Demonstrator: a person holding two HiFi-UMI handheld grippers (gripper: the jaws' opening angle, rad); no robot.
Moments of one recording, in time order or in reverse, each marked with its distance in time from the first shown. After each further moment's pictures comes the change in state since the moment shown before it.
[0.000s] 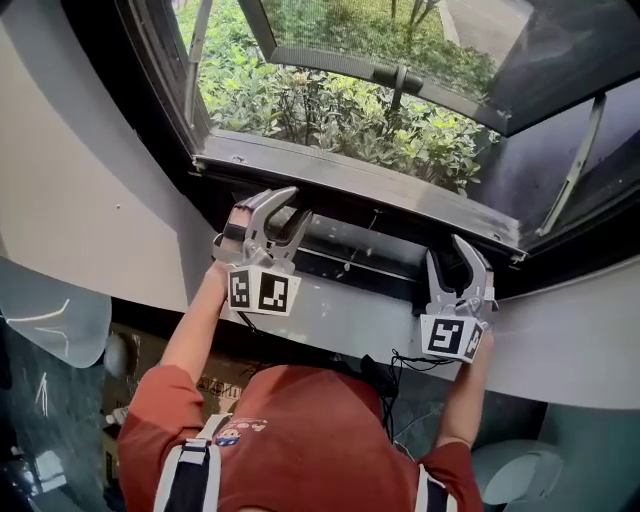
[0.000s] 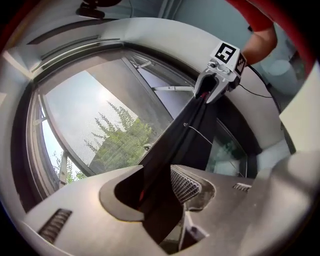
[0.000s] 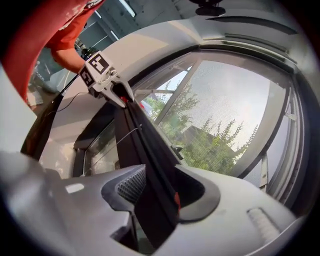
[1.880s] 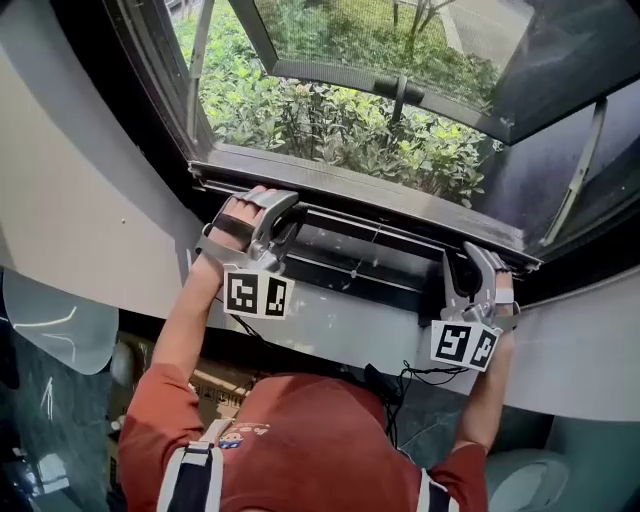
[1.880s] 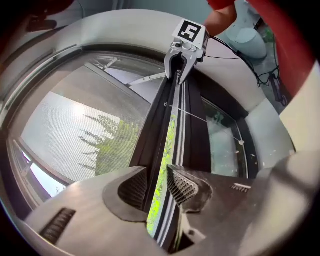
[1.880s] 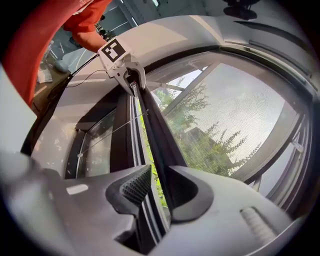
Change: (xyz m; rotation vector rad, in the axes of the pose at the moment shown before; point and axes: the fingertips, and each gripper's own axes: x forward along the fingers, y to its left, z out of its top) left arm 0.008 0.018 0.005 0.392 0.100 -0.071; right arm 0.004 -0.022 0.002 -0.207 0.068 0.018
